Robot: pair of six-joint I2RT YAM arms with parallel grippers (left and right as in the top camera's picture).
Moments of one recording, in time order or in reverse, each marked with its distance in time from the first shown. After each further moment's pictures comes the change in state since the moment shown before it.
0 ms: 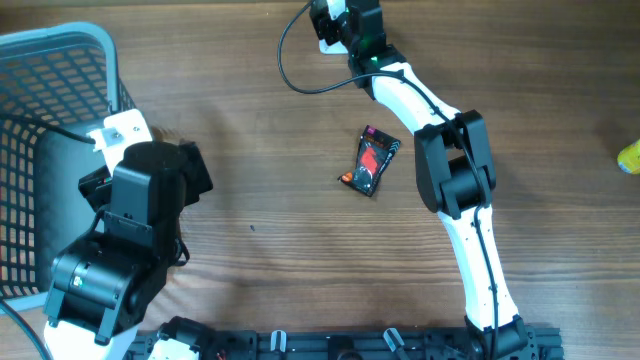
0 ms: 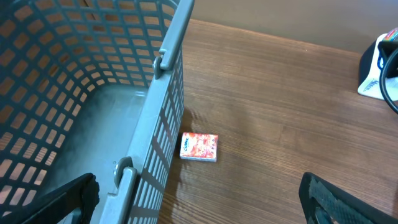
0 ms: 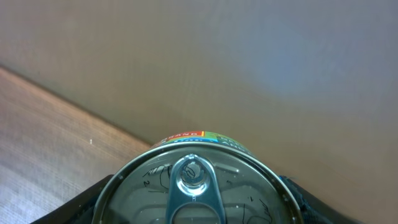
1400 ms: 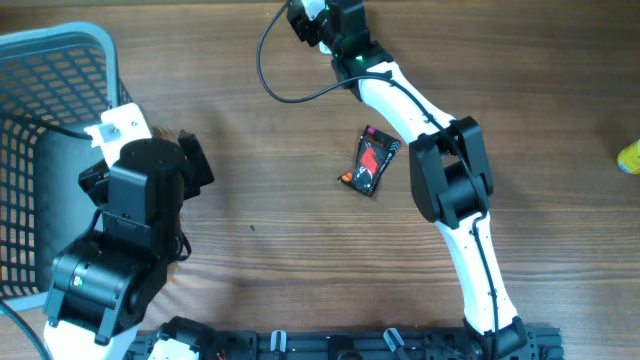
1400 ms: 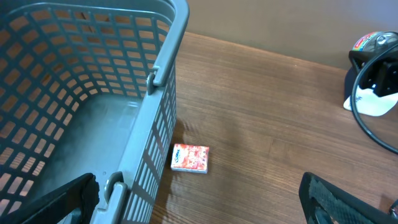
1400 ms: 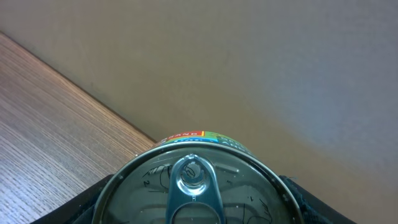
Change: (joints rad) left arm 0.000 0.000 0.000 0.059 0.003 0.000; right arm 0.070 -0.066 0.000 -0.037 -0.011 -0.100
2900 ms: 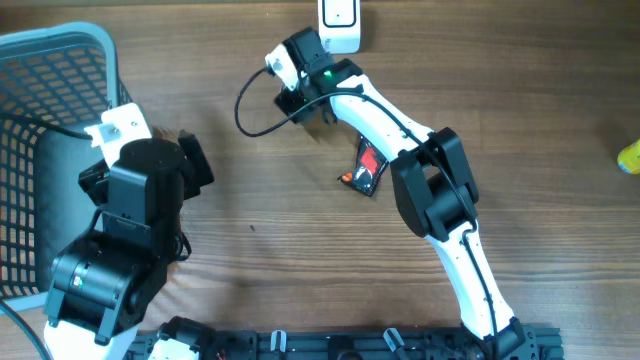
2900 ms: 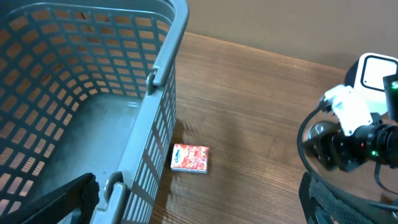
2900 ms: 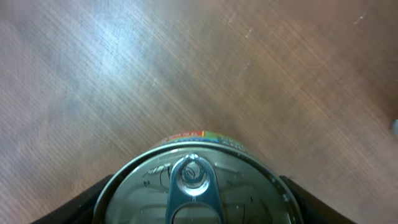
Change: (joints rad) left arm 0.000 0.000 0.000 0.000 0.000 0.000; right arm 0.127 -0.040 -0.008 -0.739 -0.058 0.040
